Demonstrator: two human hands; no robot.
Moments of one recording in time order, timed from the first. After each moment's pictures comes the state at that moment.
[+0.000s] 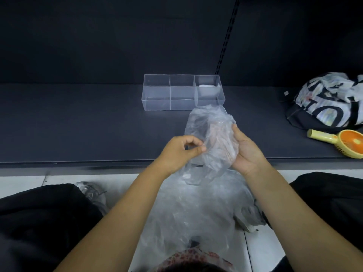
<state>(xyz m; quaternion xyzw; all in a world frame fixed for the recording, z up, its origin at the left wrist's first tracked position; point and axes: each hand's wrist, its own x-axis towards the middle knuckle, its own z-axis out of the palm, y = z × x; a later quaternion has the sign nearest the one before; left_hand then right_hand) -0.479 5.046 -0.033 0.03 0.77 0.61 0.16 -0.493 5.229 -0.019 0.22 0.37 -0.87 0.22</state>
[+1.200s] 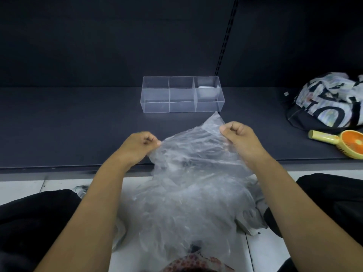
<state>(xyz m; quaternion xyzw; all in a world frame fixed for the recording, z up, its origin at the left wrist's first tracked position) -0.500 4.961 -0.030 -0.08 0.85 0.49 0.16 -0.512 5.242 -0.020 0.05 0.76 -0.64 0.08</state>
